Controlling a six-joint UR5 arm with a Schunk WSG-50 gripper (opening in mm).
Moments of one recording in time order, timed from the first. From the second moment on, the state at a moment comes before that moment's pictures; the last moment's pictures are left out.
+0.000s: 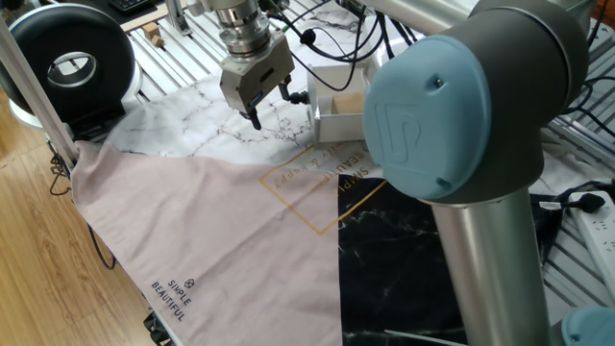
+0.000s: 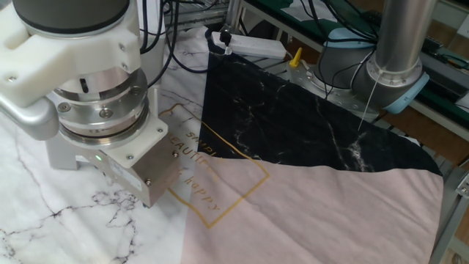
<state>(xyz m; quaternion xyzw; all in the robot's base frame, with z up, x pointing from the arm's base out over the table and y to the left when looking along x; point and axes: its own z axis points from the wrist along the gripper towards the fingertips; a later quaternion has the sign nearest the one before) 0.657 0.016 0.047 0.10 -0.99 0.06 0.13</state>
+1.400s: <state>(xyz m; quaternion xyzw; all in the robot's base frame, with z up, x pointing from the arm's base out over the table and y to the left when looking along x) 0.644 -0.008 0.047 0.09 -0.98 0.09 0.16</state>
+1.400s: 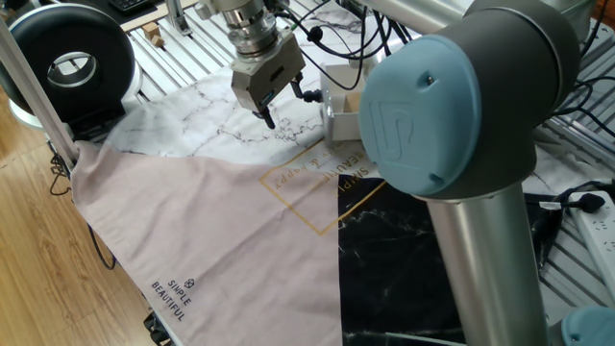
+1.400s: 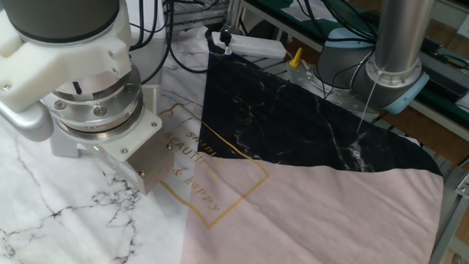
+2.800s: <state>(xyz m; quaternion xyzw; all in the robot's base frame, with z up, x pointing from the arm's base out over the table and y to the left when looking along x) 0.620 -0.045 0.051 0.08 -0.97 0.12 0.20</state>
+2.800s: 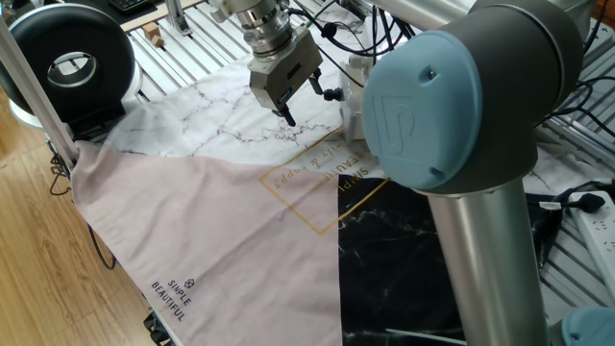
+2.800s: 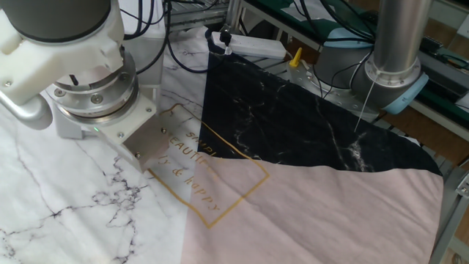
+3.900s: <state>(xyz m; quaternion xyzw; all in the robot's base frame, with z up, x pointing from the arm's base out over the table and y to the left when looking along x) 0.611 -0.063 0.051 0.07 -0.97 0.13 0.21</state>
